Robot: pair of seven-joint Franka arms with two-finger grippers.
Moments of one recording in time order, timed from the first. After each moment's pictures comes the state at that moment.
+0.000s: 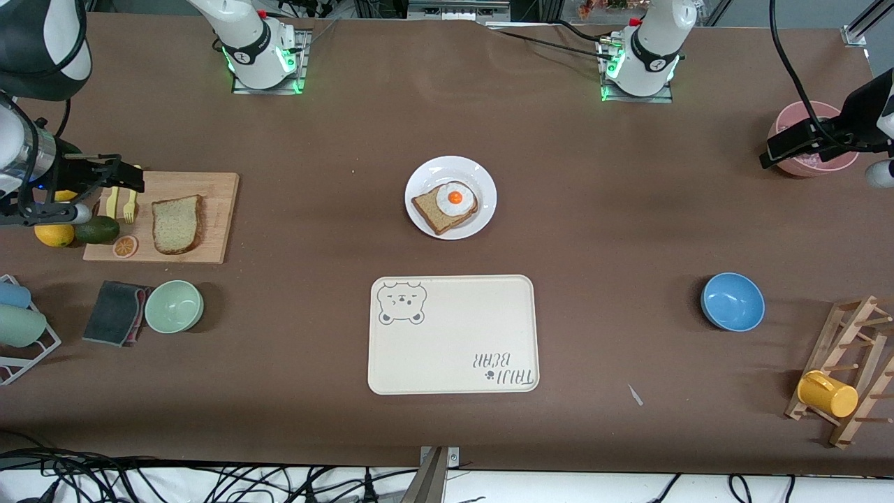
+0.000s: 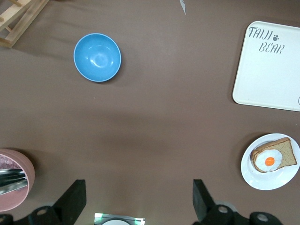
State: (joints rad) left arm 0.02 0.06 -0.02 -1.44 -0.08 1.39 -0.17; right arm 0.00 0.08 -0.03 -1.73 -0.09 1.64 -0.09
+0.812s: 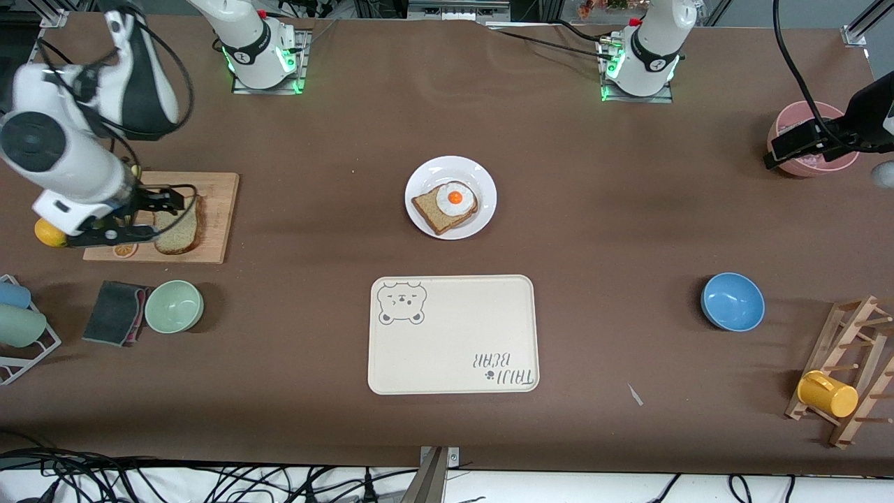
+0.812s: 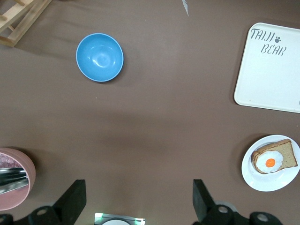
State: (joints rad) left arm 0.03 0.06 -0.01 -1.44 -0.08 1.39 -0.17; right arm 0.05 0.12 -0.01 -2.06 -0.34 2.03 0.03
